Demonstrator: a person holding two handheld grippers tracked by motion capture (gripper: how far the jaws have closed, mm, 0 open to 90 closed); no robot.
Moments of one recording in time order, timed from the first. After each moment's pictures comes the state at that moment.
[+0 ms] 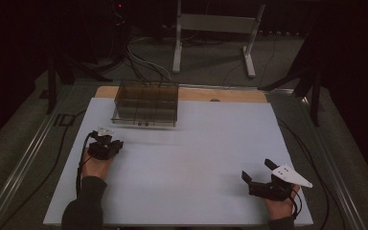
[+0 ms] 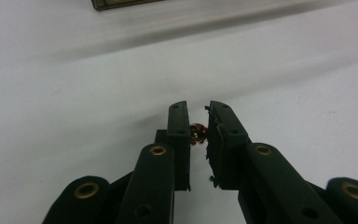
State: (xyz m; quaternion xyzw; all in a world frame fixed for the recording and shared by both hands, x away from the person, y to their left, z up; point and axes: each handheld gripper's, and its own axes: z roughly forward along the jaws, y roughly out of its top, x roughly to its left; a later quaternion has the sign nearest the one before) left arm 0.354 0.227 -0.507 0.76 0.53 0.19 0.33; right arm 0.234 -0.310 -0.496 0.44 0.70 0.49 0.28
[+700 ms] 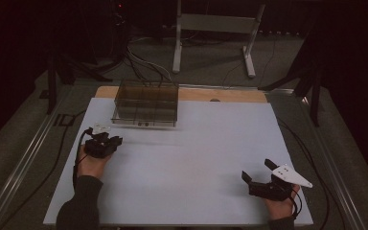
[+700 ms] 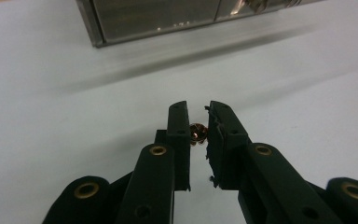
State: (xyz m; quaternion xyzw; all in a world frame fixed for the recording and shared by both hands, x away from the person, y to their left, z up) left arm 0.347 0.229 -0.481 0.76 0.50 0.20 0.36; right arm 0.234 -0.311 -0.496 0.44 0.70 0.49 0.28
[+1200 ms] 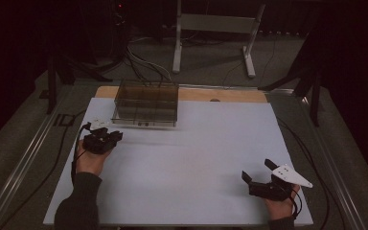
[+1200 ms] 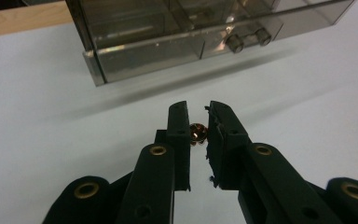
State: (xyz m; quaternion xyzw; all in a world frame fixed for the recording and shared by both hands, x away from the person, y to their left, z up) left arm 0.347 0.226 -0.458 0.76 0.49 0.20 0.38; right arm 0.234 -0.311 -0.496 0.44 0.70 0.49 0.28
